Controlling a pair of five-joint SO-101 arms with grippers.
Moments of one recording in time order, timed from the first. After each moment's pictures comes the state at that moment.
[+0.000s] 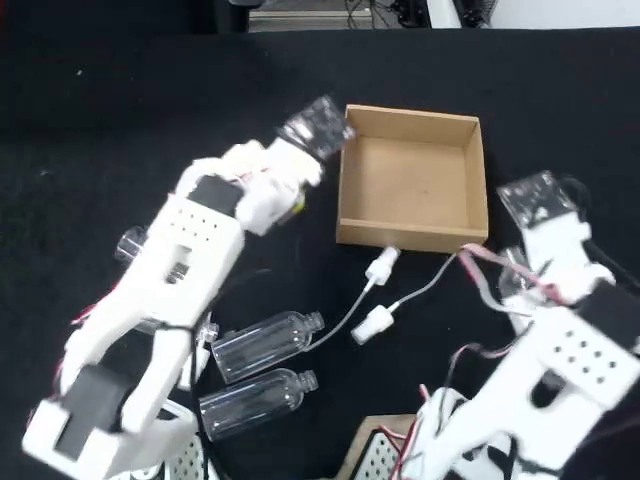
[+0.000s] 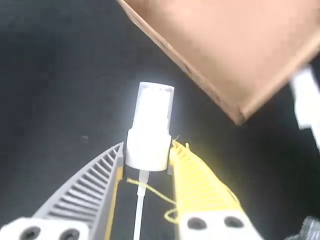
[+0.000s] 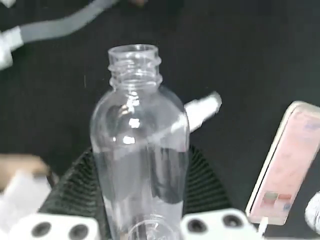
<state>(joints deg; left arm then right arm) 17.6 -13.2 19.0 48.0 -30.5 36.0 -47.8 31.1 90.7 52.0</state>
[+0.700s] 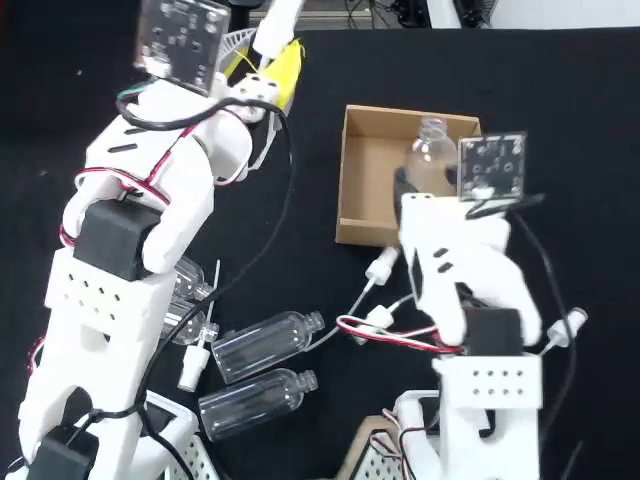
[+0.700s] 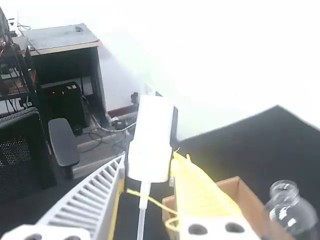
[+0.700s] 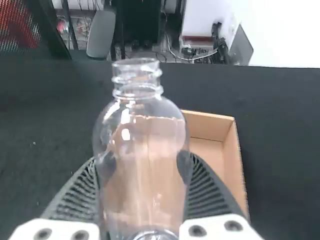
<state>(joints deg) 17.2 -30.5 -5.1 48.9 -3.3 0.2 -61.5 55.6 39.0 1.8</state>
